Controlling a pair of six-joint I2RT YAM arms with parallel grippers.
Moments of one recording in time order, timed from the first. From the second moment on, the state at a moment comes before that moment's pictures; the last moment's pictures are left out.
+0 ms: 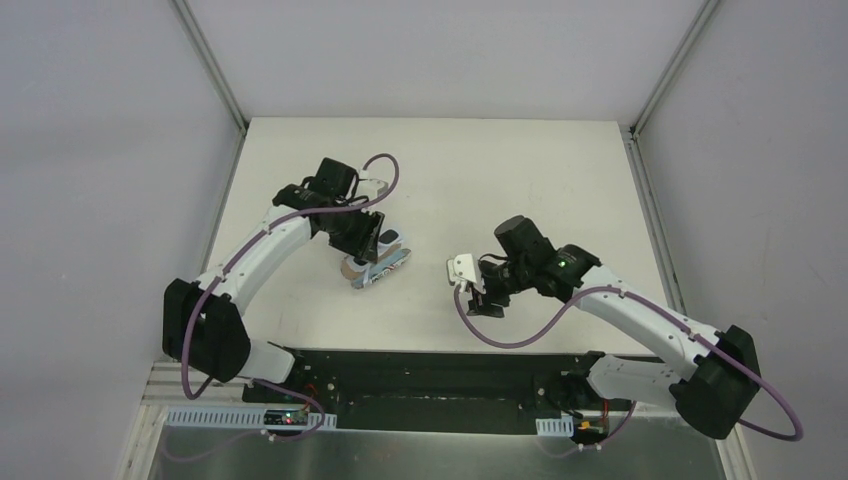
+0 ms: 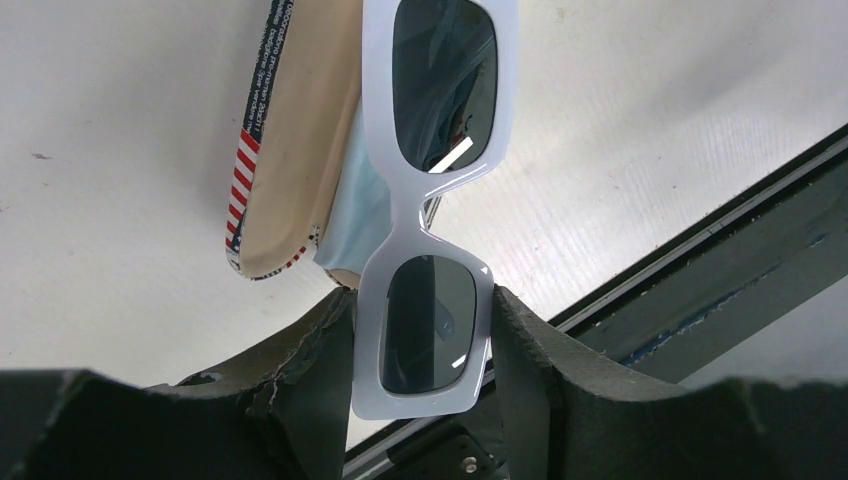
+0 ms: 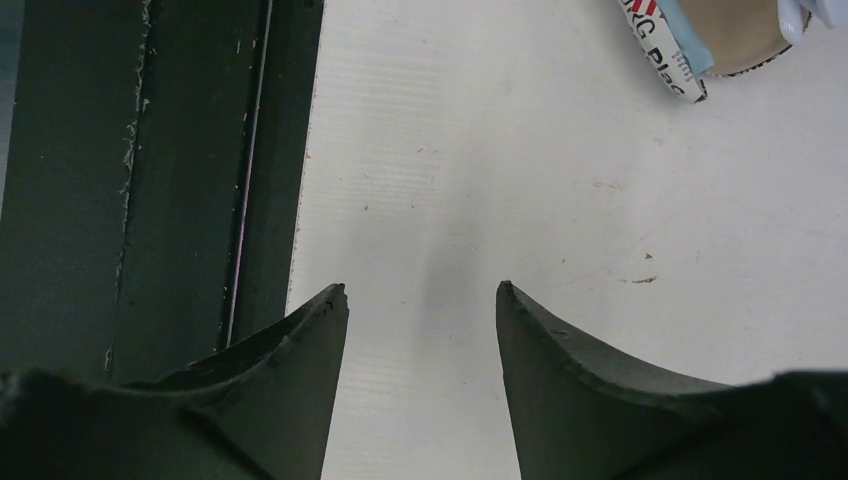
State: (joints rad) left arm -0.39 1.38 1.15 -0.89 0.33 0.00; right arm 0.78 1.14 0.88 -0.67 -0.59 -0.82
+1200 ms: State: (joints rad) left arm -0.40 1.49 1.05 -0.82 0.38 0.06; right arm 0.78 1.09 0.79 -0.67 -0.62 -0.80
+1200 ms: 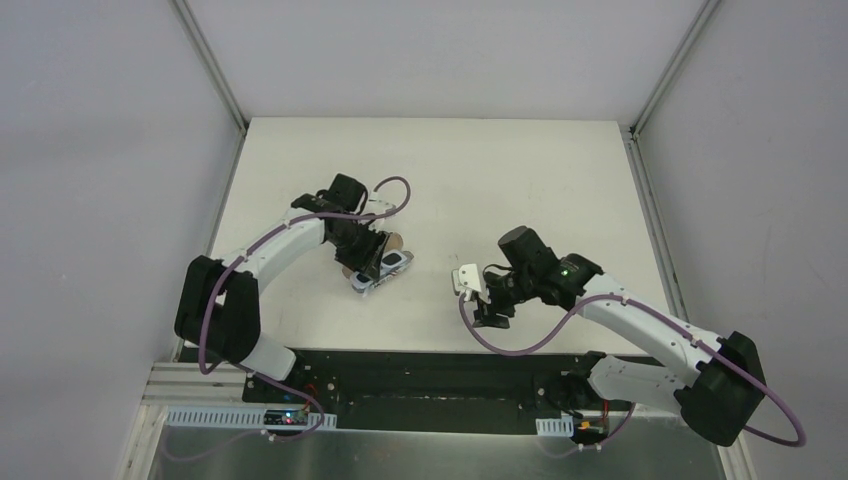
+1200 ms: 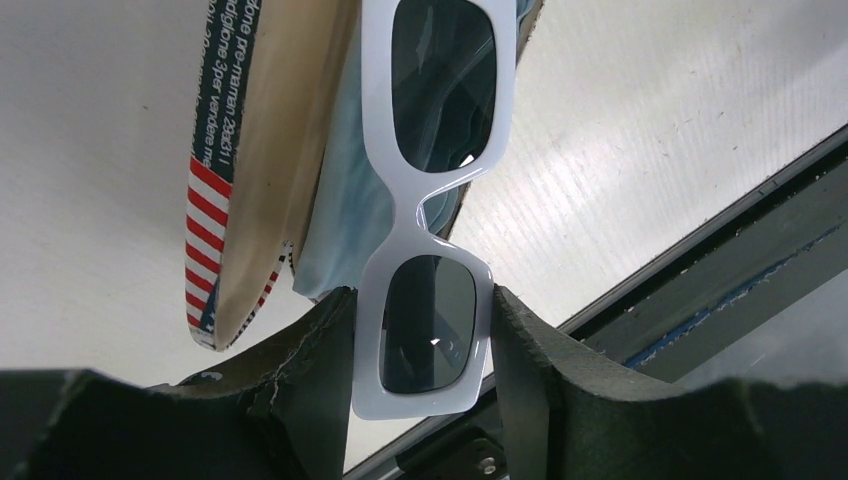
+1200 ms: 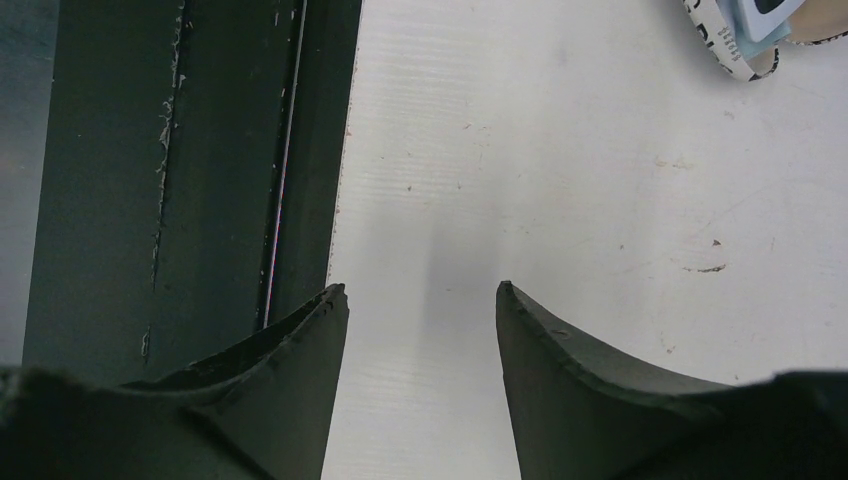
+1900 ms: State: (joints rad) left arm -0.45 1.51 0.98 -0.69 0.30 0.09; right arm 0.78 1.11 0.79 -0.65 -0.64 -0.78
